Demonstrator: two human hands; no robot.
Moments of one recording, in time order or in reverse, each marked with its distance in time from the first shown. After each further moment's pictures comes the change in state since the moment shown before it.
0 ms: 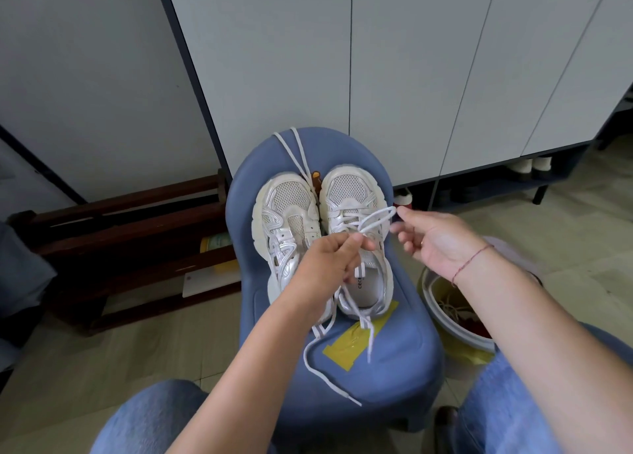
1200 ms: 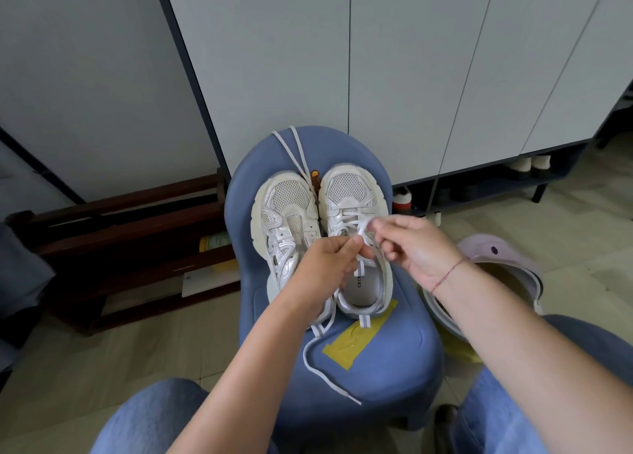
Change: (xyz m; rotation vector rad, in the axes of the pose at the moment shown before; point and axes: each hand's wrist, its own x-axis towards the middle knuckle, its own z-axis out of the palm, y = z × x) left_hand 0.003 -0.003 -0.003 0.138 0.005 -0.055; right_hand -0.006 0.018 0.016 -0.151 -0.111 -0.111
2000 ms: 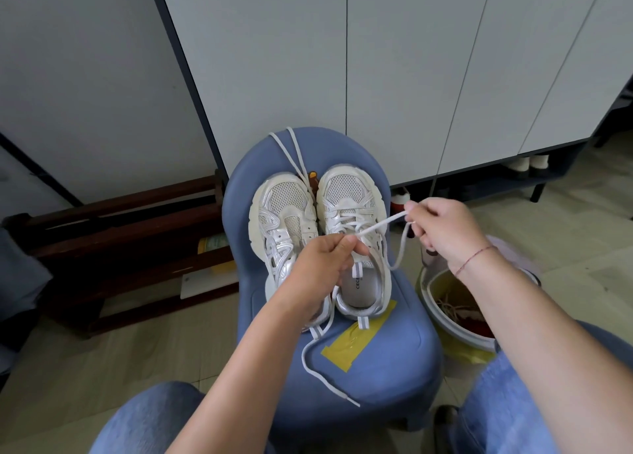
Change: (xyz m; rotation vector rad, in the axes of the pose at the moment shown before) left_hand -0.001 0.003 -0.002 -0.009 0.011 0.032; right_hand 0.006 -0.016 -0.033 -0.509 0.248 -0.212
